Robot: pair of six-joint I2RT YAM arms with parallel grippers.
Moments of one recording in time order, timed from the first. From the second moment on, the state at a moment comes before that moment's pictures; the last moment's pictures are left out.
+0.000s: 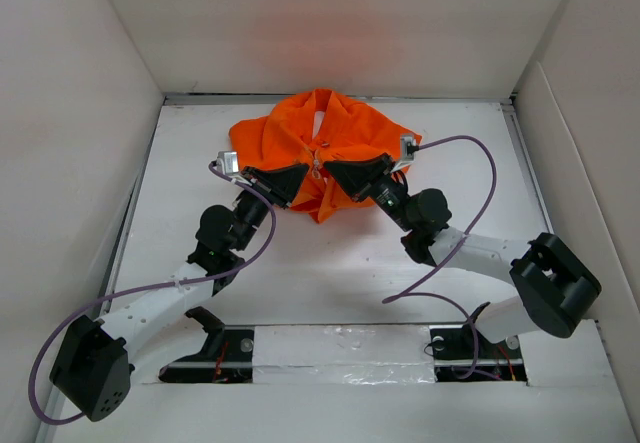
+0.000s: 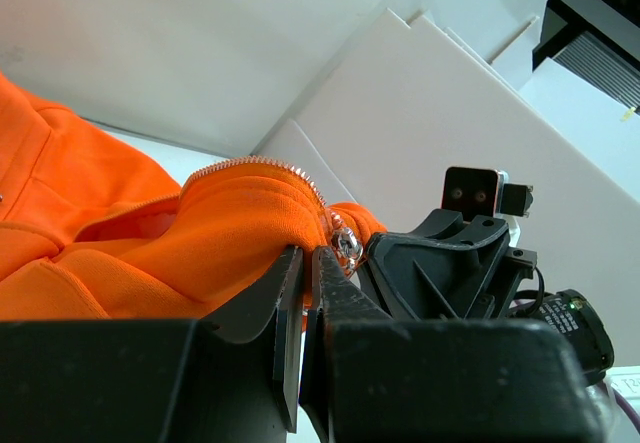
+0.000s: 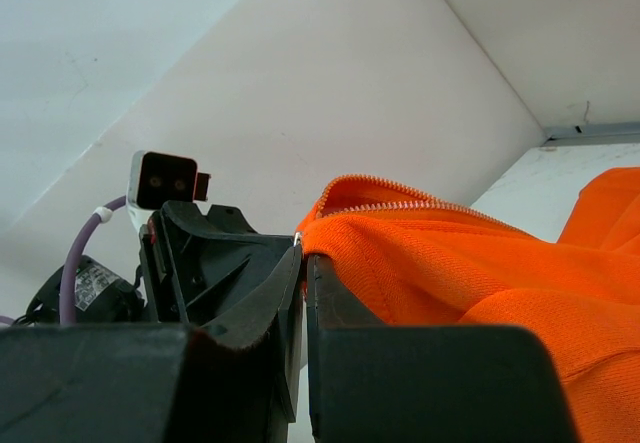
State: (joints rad) left arm -0.63 0.92 0.47 0.77 -0.04 -0.81; right arm 0.75 1.43 0.67 1.25 -0.10 0.82
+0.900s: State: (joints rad) left arm -0.63 0.93 0.47 0.78 -0.04 -0.81; right arm 0.75 1.41 0.64 1.25 -0.09 0.80
